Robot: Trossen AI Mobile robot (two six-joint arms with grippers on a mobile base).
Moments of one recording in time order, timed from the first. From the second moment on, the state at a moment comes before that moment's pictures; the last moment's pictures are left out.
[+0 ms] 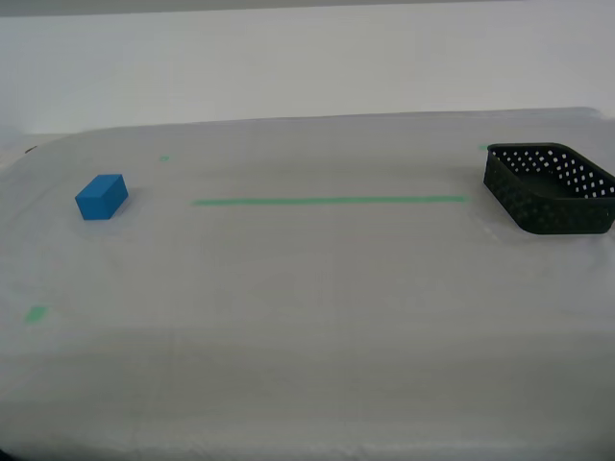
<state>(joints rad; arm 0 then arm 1) 0.00 1.05 0.52 0.62 0.00 0.00 0.00 1.05 0.52 0.61 -0.01 0.00</state>
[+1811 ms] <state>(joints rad) 0.00 1.05 0.68 0.21 0.00 0.02 0.00 1.05 0.52 0.61 -0.01 0.00</state>
